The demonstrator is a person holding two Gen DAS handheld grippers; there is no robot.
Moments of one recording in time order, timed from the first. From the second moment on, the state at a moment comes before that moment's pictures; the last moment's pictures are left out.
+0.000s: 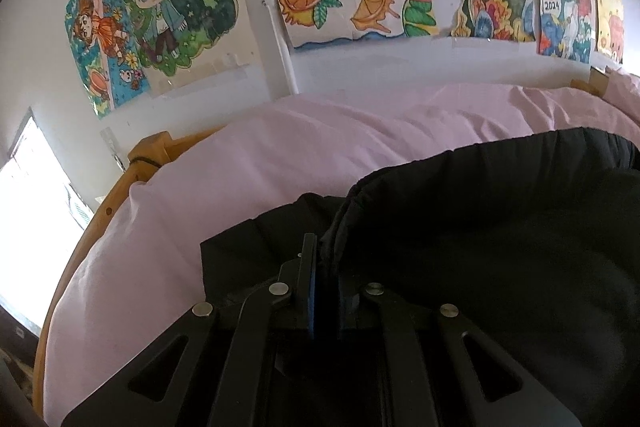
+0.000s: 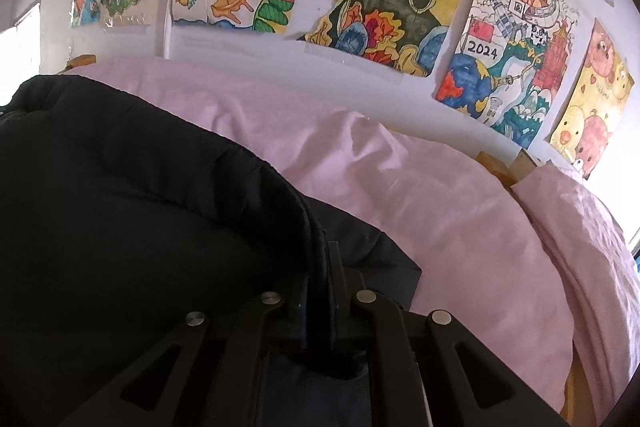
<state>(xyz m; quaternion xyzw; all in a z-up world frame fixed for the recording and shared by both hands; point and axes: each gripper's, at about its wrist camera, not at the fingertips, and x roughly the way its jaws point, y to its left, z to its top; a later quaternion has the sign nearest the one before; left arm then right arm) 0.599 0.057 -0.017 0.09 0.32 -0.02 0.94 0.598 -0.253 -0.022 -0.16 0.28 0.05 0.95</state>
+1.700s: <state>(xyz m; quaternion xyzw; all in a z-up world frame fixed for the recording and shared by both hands) 0.601 -0.018 -0.023 0.09 0.31 -0.10 0.94 0.610 -0.222 -0.028 -0.10 0.27 0.15 0.95</state>
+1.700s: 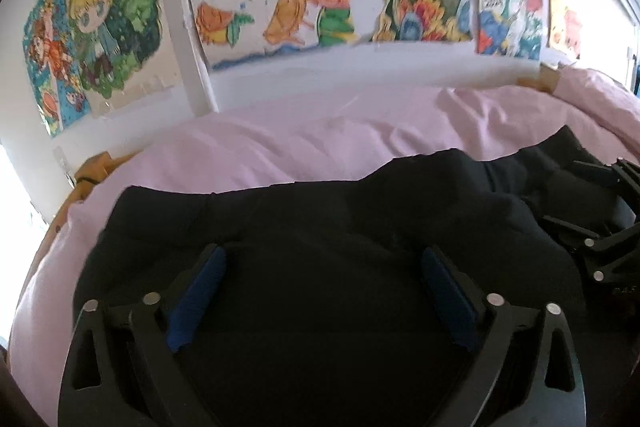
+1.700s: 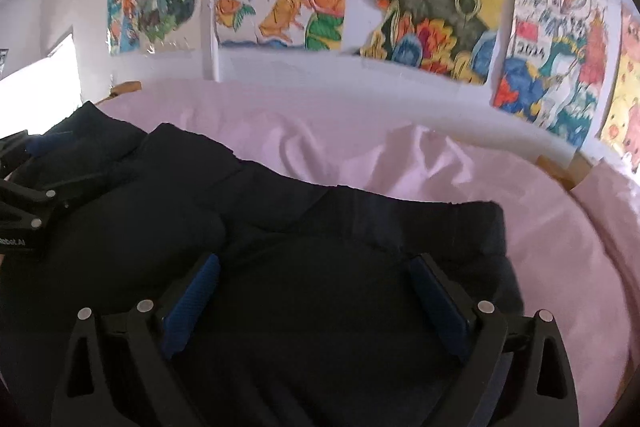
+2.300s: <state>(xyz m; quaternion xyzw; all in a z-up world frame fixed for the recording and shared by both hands) 0.682 -0.012 -0.076 0.09 0.38 -0.09 0.92 0.700 -0.197 -0.082 -0.11 0.35 0.16 0.91</state>
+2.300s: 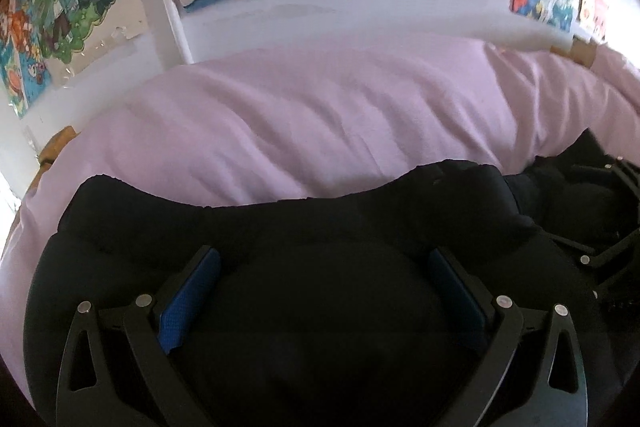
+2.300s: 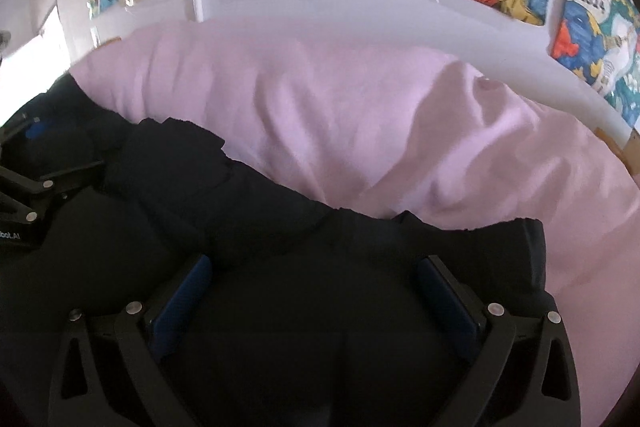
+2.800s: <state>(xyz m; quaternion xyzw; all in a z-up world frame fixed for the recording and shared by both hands) 0.664 -0.011 -0.069 0.09 0.36 -0.09 0.92 0.680 -0.214 -0.080 -0.08 0.32 0.17 0.93</state>
